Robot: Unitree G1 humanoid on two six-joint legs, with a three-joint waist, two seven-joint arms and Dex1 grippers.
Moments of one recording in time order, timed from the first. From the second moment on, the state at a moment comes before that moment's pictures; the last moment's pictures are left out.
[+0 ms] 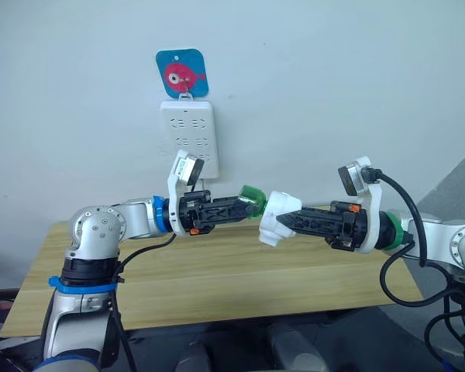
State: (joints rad) left arm -0.56 0.57 0.10 -0.07 -1.23 1.28 -0.92; right arm -0.41 -0.78 -0.02 -0.33 1.80 1.08 0.27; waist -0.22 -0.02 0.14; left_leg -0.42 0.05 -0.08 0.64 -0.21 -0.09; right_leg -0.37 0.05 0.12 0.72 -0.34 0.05
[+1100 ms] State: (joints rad) left arm -0.66 0.74 -0.32 -0.13 -0.66 0.90 -1.38; right arm -0.61 -0.95 0.35 -0.40 0.25 0.19 1.30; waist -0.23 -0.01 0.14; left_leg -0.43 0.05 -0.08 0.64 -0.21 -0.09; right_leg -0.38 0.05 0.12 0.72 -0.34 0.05
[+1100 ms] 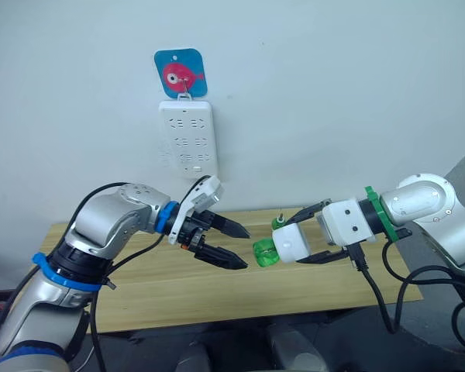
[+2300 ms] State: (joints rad) left arm -0.71 0.66 -0.39 -0.03 -0.61 0.93 -1.48; right arm -0.72 -0.83 0.37 -0.39 0.18 0.11 1.41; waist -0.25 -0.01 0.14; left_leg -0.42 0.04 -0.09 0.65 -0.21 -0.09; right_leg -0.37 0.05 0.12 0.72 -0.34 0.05
